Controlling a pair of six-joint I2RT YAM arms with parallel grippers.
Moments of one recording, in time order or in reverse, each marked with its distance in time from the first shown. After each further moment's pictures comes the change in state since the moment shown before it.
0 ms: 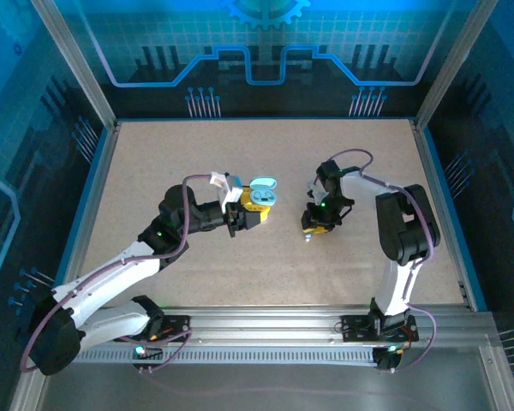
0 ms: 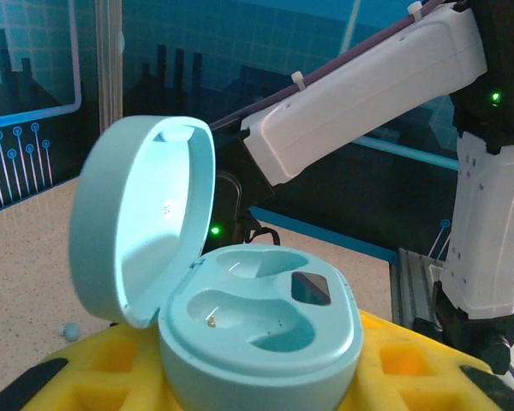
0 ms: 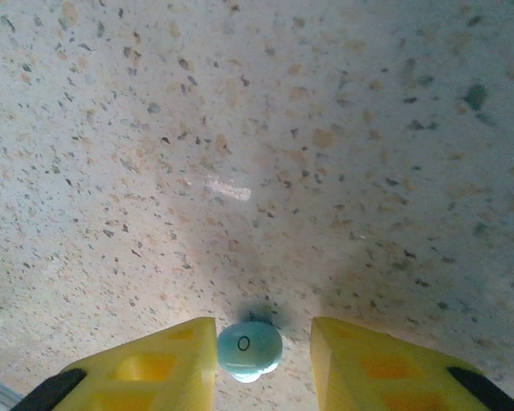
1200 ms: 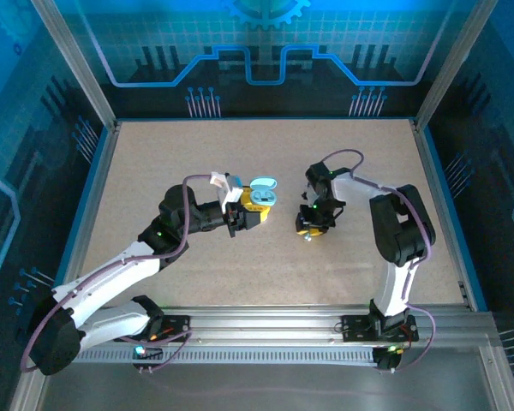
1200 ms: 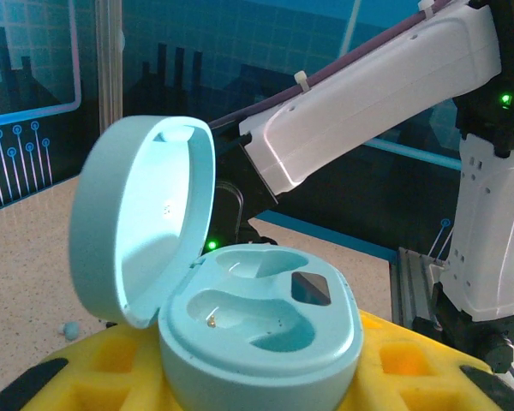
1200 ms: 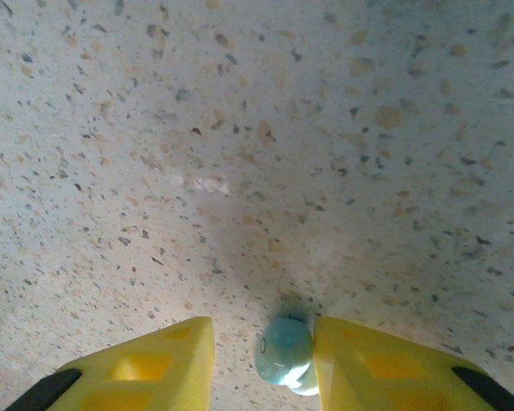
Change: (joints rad) left arm 0.000 0.000 0.000 -0.003 0.000 0.000; right arm 0.081 0.016 0.019 0.000 0.055 0.112
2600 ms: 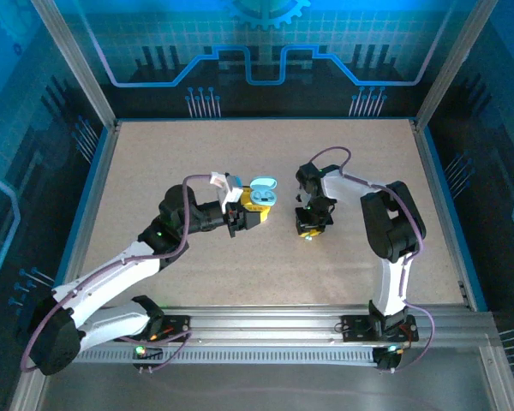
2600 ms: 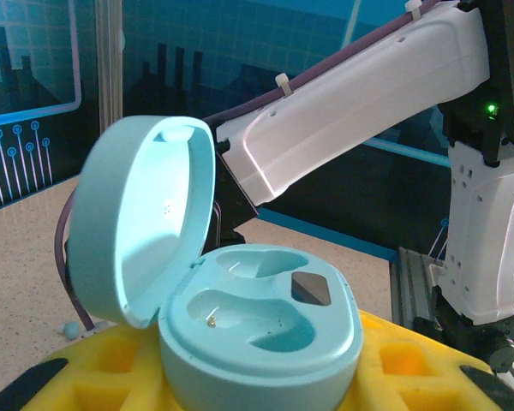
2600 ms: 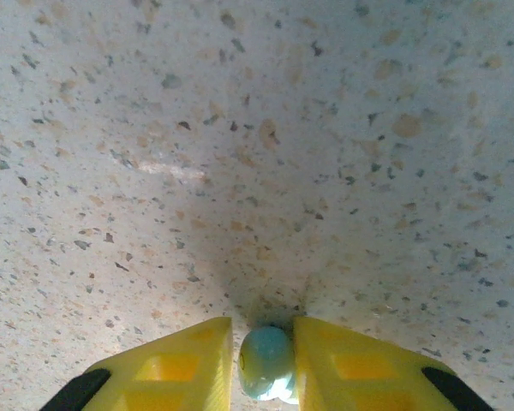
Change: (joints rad) left arm 0.000 0.000 0.000 0.000 0.000 0.000; right arm 0.055 0.060 0.083 -0.107 0.127 -0.060
